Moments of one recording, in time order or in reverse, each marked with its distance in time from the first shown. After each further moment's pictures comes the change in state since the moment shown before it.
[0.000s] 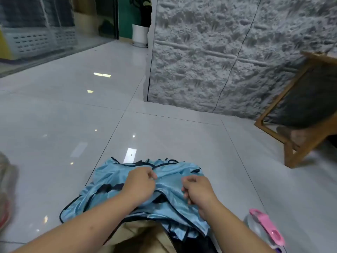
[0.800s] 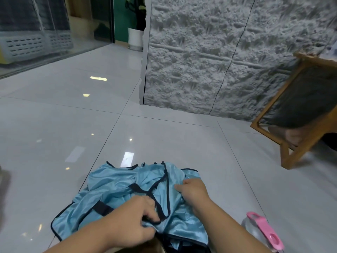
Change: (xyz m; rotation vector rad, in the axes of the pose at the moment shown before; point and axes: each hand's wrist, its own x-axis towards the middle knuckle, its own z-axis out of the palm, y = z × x) left_hand -0.055 -0.008 -0.021 0.038 -0.419 0.565; right_hand 0.036 0.004 0.002 -0.273 0.115 -0.005
